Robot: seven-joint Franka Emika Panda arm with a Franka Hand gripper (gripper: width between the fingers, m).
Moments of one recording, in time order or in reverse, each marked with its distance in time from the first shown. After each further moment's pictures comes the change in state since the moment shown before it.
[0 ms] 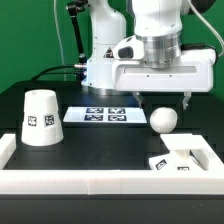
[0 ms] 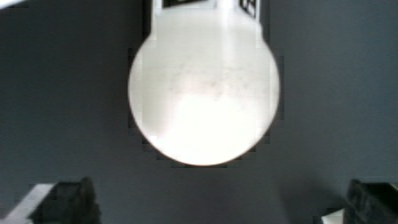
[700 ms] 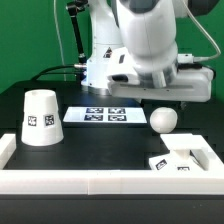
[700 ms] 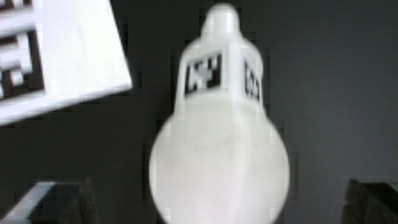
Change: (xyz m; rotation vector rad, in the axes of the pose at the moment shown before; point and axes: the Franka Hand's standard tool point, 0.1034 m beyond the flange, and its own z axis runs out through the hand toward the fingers) arm -0.013 0.005 0.007 -0.034 -0.526 0.038
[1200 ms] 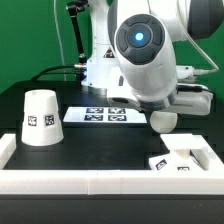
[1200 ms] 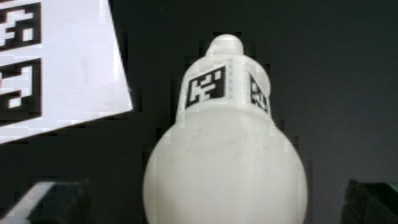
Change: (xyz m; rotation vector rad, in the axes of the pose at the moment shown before) arm 0.011 0.001 0.016 -0.014 -0.131 0.008
